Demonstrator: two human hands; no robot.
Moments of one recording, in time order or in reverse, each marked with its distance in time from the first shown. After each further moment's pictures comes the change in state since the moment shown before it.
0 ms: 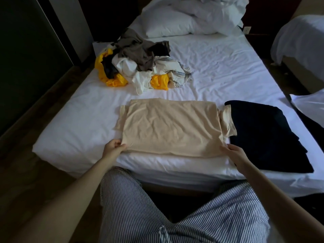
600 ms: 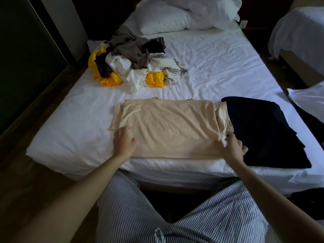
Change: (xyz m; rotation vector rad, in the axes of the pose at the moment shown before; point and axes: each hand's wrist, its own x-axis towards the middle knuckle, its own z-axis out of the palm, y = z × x) left_hand -0.003 0.034 0.052 0.659 0.125 0.431; right_hand -0.003 -0.011 0.013 -0.591 0.261 -0.105
